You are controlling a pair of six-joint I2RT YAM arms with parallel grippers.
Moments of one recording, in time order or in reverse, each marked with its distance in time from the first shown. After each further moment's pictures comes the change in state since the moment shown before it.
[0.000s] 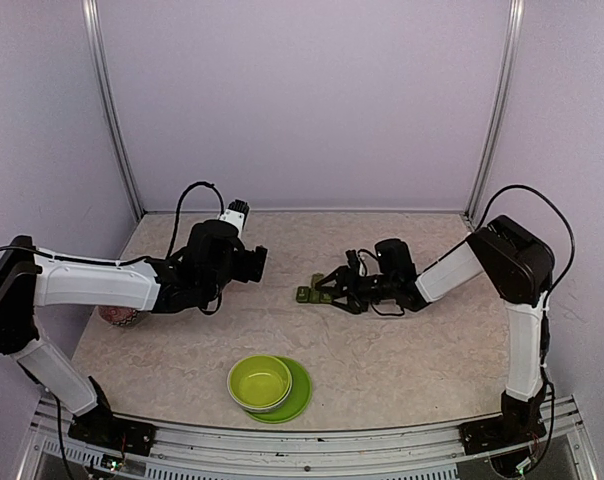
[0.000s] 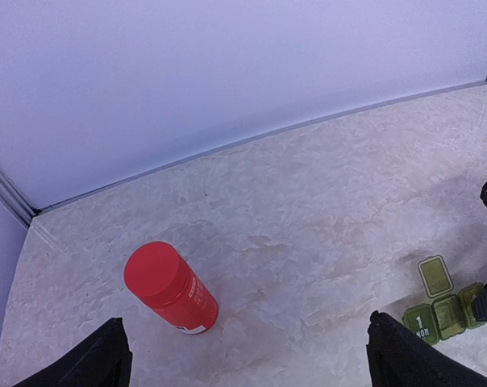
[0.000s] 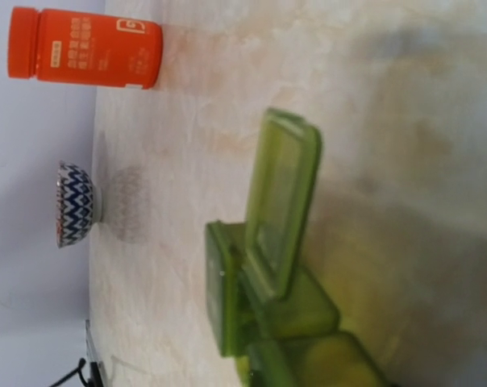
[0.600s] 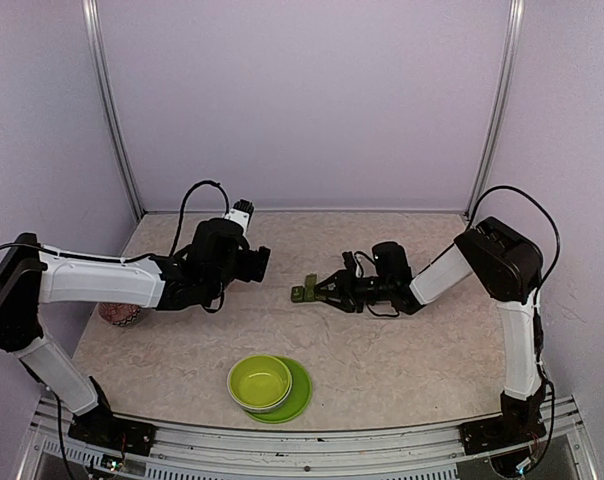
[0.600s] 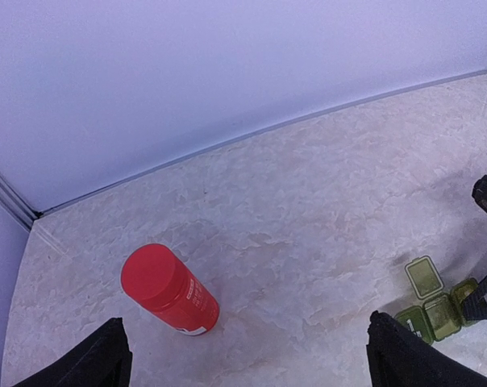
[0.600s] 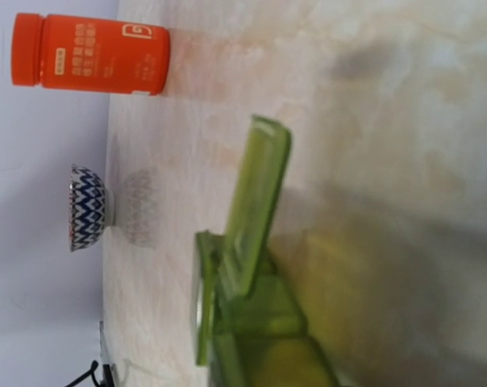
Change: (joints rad) left arm 0.000 0.029 0.035 -0.027 -0.001 0.018; right arm -0.002 0.070 0.035 0.082 -0.029 0.041
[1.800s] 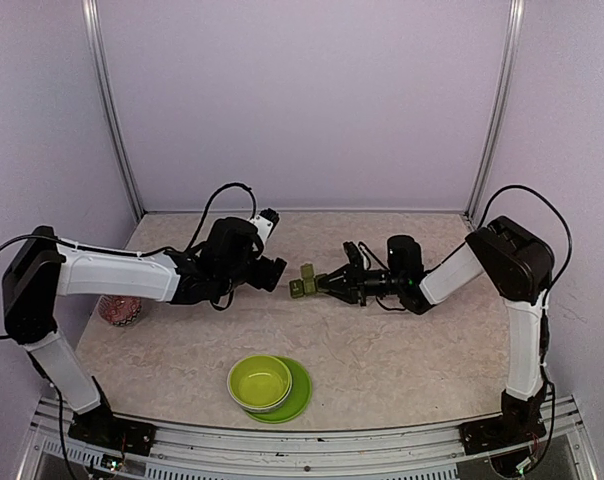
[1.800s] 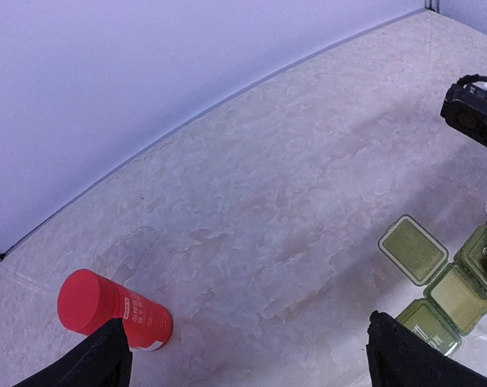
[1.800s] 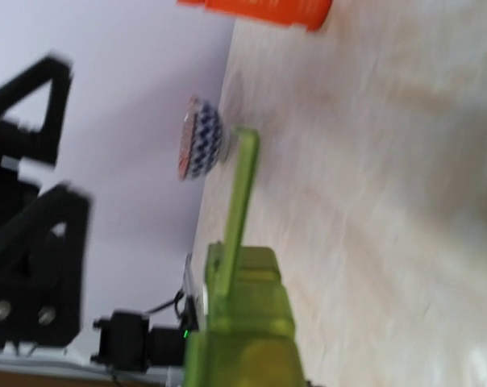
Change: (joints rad) left arm 0.000 0.102 0.090 -0.066 0.187 0.126; right arm -0.036 -0.072 -0.091 0.217 -0.228 0.077
